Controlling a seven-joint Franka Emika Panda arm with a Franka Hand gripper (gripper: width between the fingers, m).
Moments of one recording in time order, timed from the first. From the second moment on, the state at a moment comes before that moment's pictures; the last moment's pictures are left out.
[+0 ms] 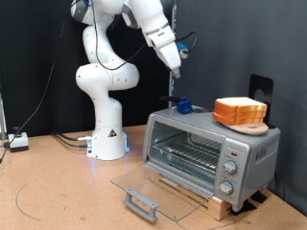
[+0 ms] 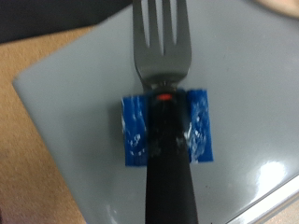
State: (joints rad) arm 0.03 -0.99 0.19 -2.77 0.60 1.85 -0.59
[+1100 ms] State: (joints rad) arm 0.08 -0.86 0.36 -2.86 0.71 2.05 -0.71
